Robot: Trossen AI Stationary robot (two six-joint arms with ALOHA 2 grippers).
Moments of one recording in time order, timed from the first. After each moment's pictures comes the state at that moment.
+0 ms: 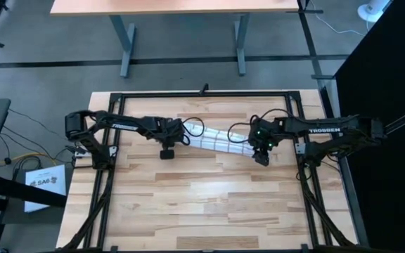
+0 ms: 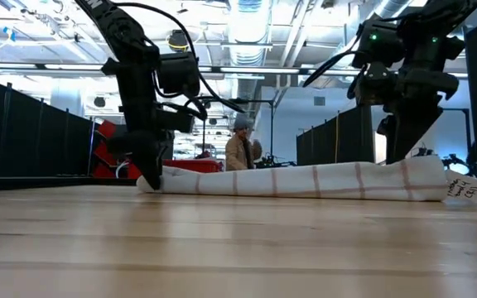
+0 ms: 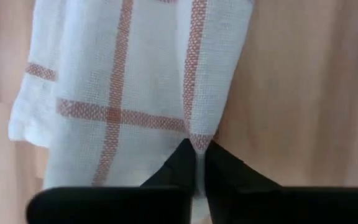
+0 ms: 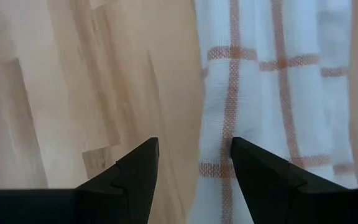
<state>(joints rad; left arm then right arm) 0.27 1.64 0.90 -0.56 -0.12 0.26 -0.26 1.20 0.65 -0.65 -0.19 0.06</state>
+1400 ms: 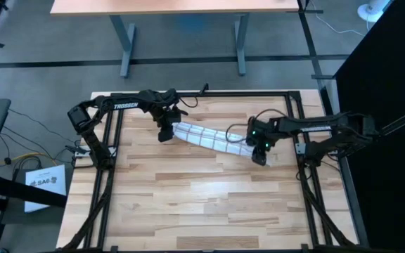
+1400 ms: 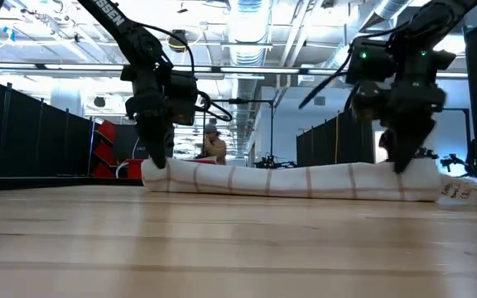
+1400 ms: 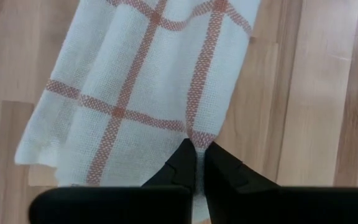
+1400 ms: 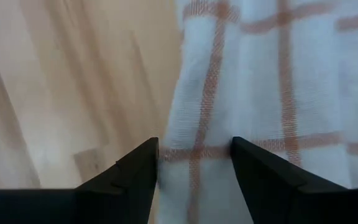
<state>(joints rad) 0.62 1.72 1.10 -0.80 0.36 0.45 -0.27 1.35 0.65 -0.62 -0.23 0.11</state>
